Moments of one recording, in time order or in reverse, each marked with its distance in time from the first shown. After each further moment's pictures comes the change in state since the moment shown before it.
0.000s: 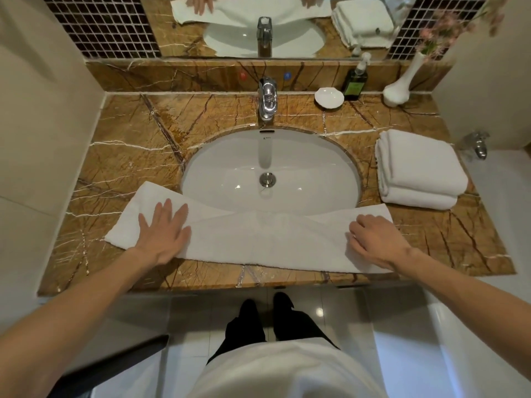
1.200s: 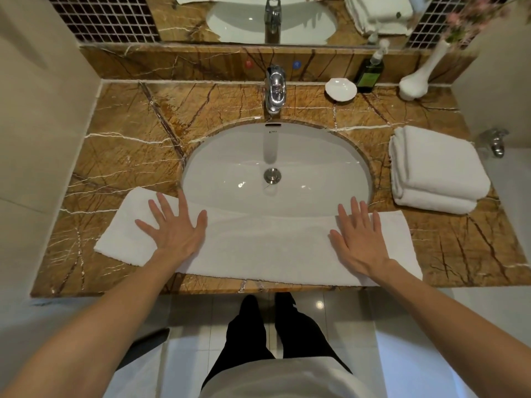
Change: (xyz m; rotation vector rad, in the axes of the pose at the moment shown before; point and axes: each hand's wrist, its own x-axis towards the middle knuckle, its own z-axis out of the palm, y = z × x) left_hand 0.024 0.045 0.017 -0.205 0.110 -0.399; right_hand 0.034 -0.042 0.037 0.199 -0.123 0.357
